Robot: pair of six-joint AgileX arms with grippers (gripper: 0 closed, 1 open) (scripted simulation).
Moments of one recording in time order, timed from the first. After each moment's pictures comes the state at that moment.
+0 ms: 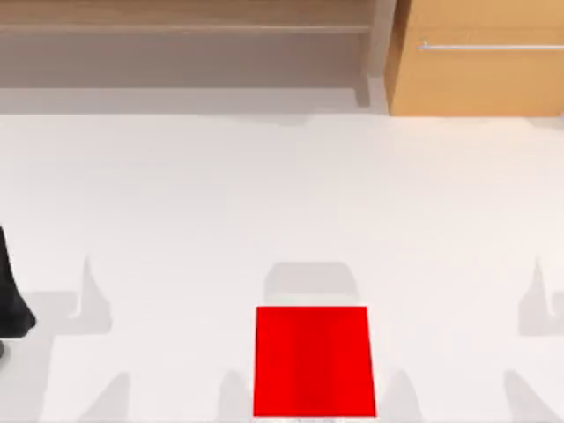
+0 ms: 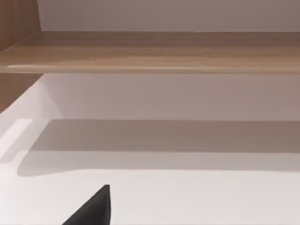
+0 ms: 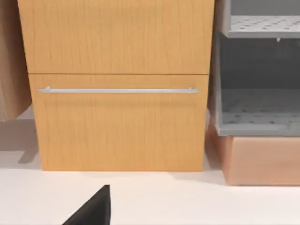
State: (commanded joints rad) left arm 0.00 0.00 0.00 0.00 0.00 0.00; right arm 0.00 0.00 0.00 0.00 0.00 0.00
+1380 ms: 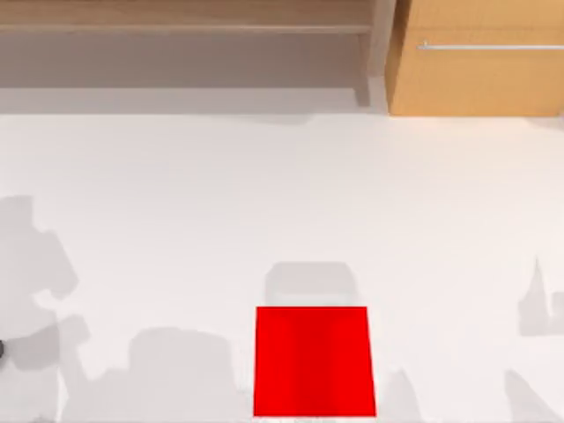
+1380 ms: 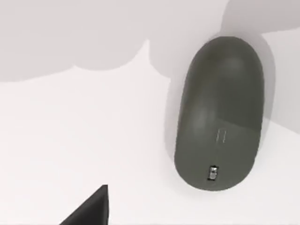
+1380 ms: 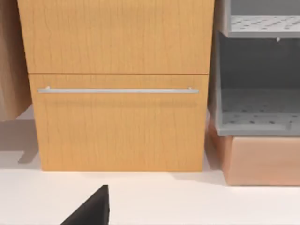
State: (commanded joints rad) left arm 0.21 1.36 0.88 -0.99 0.00 1.24; right arm 0.00 0.00 0.00 0.00 0.00 0.00
